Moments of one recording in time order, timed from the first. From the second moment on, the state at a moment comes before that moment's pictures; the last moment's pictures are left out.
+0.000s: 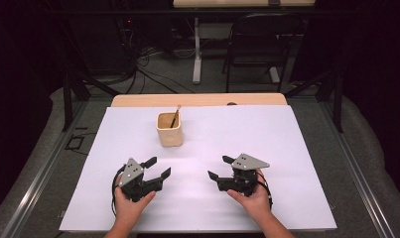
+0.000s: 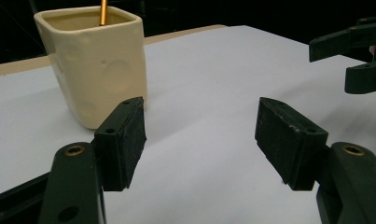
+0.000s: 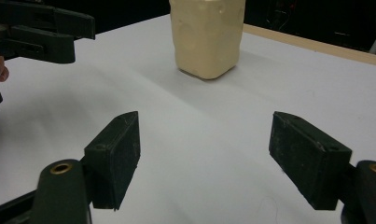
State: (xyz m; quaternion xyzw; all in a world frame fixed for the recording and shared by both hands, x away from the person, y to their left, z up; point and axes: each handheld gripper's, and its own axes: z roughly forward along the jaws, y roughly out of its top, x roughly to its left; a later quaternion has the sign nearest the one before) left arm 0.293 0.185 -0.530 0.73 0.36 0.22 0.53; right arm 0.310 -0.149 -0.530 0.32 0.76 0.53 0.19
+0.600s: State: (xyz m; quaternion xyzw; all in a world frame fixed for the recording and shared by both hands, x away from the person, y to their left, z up) left arm 0.293 0.182 -0.534 0.74 0.36 0.22 0.53; right arm 0.310 -0.150 -0.531 0.32 0.76 0.53 0.19
